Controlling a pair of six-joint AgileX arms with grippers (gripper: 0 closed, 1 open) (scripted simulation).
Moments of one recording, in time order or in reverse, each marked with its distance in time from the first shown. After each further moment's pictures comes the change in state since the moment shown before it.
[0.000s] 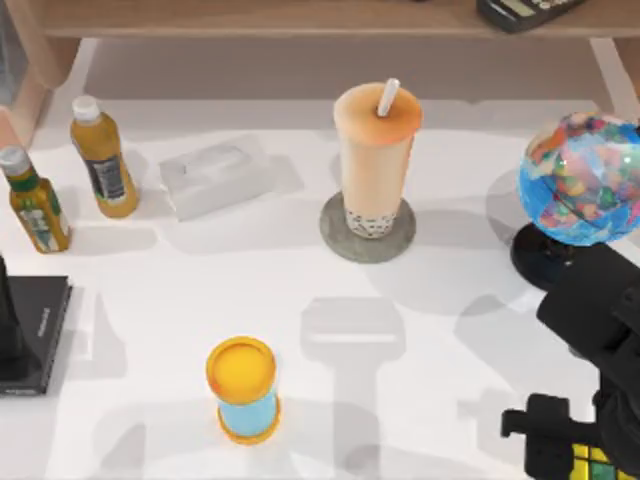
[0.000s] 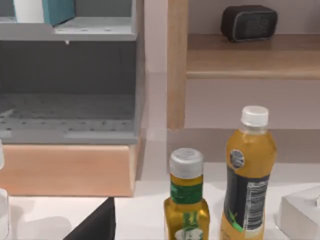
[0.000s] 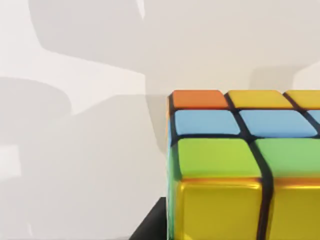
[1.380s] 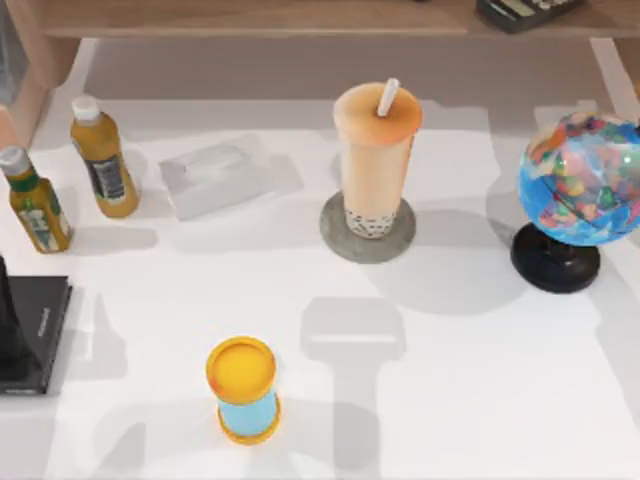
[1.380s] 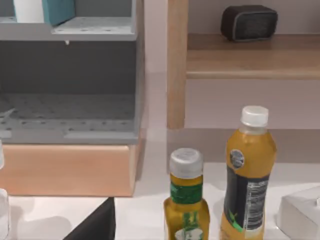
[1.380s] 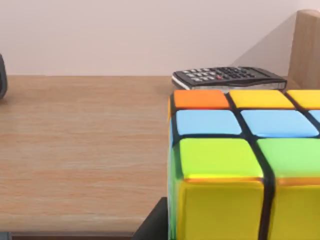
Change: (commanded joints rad) left arm 0.000 0.000 0.000 0.000 0.000 0.000; right arm -0.431 0.258 0.717 1.112 0.304 -0.907
